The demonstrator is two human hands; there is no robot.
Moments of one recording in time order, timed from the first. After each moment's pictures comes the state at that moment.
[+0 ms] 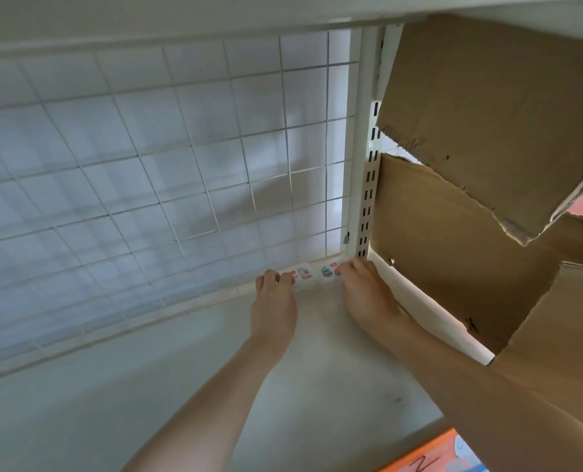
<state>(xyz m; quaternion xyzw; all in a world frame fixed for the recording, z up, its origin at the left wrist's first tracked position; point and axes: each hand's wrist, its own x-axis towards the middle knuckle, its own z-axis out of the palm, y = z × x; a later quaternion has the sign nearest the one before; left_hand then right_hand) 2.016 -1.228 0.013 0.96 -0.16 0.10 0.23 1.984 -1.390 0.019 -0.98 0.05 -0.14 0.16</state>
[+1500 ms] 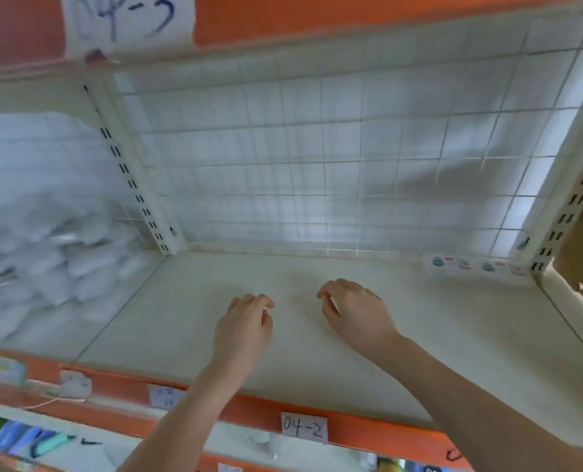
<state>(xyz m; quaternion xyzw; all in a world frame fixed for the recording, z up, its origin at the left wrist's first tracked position) 1.852 -0.995 0.026 0.97 0.12 0.15 0.15 1.917 -1.180 0.027 -0.92 -0.28 -0.13 0.24</state>
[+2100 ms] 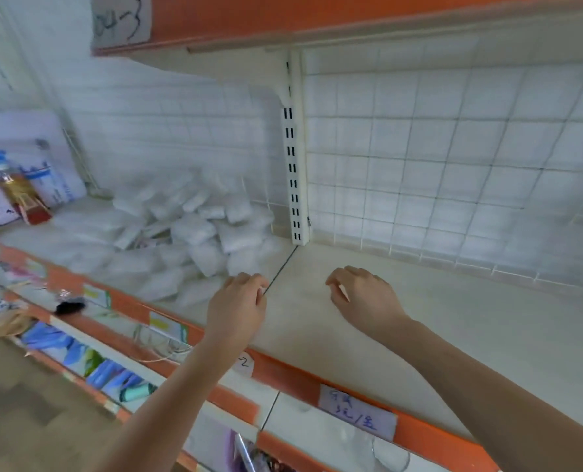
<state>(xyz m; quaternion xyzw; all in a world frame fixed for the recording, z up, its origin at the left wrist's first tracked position) 1.783 -0.743 0.039 0.95 0.20 0.22 0.11 1.895 -0.930 0.042 -0.89 -0.39 -0.10 0.22</state>
